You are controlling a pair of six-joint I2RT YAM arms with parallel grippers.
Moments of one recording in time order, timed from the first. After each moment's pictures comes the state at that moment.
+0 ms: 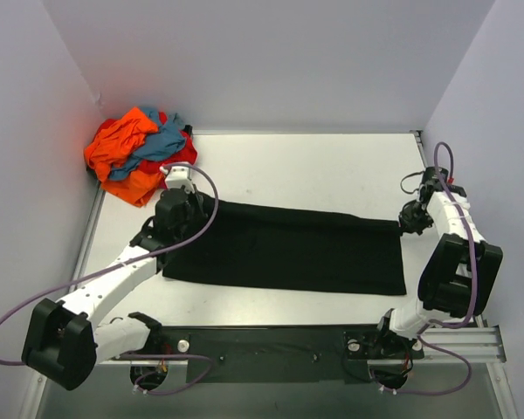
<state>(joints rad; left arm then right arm) -0.44 1.15 0.71 0.12 -0.30 -0.33 -0.29 1.56 1.10 -0.75 0.17 0.67</state>
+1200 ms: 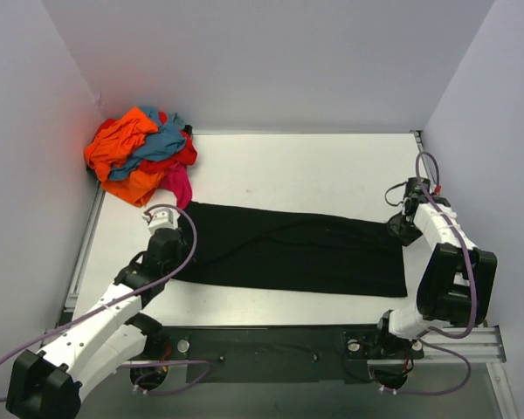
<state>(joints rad) -0.47 0.81 0.41 -0.29 -0.30 -0.65 -0.17 1.48 0.93 -0.65 0.30 0.73</state>
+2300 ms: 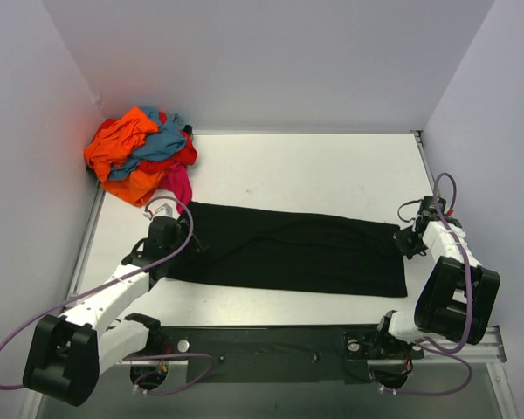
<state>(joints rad) -0.32 1.03 0.45 -0.18 -0.02 -0.82 -0.34 1.39 0.75 -0.59 0.06 0.82</state>
